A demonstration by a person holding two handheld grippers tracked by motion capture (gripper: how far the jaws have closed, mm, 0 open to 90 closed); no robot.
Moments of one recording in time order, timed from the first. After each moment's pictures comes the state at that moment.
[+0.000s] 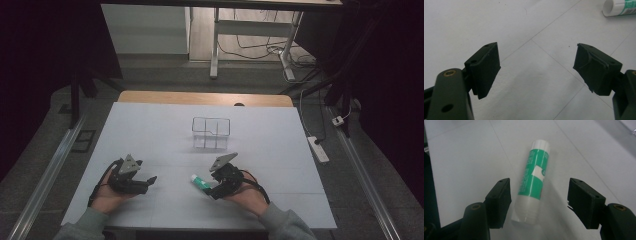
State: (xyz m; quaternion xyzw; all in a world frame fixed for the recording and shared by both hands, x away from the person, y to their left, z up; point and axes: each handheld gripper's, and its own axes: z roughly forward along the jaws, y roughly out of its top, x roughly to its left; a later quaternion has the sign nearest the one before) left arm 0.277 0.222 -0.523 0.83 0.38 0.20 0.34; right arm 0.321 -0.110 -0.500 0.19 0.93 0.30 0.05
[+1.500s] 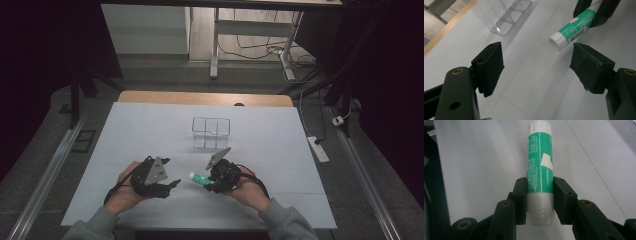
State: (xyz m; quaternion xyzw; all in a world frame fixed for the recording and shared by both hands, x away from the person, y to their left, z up) left arm 0.265 0.139 -0.477 0.88 0.21 0.26 0.34; right arm 0.331 -0.103 -0.486 0.16 0.95 0.27 0.01
